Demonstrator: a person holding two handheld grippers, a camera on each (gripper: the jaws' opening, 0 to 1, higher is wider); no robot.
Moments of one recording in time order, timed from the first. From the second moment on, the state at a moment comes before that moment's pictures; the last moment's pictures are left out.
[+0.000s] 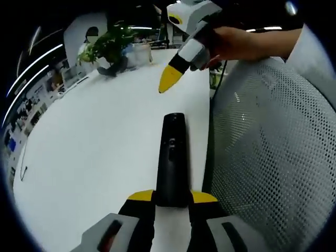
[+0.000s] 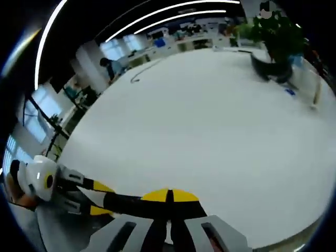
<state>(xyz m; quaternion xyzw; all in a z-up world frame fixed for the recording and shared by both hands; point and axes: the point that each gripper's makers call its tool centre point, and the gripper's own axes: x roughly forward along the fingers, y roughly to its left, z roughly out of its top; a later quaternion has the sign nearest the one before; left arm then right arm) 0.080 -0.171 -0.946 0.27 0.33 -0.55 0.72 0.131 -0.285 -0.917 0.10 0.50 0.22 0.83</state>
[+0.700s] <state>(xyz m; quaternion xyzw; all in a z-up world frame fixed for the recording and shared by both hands) 0.085 -0.174 -0.946 0.24 0.33 -0.55 0.73 0.115 -0.275 -0.936 0.08 0.55 0.24 0.80</state>
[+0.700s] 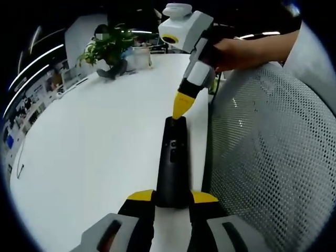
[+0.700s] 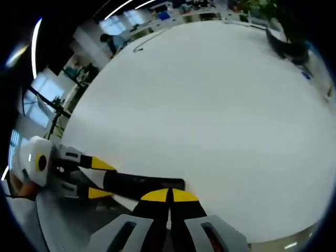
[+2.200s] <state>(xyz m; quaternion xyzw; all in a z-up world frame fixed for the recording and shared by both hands) 0.081 -0.176 -0.945 0.25 0.32 -0.56 0.72 0.107 -0.265 -0.935 0.17 0.57 0.24 0.76</state>
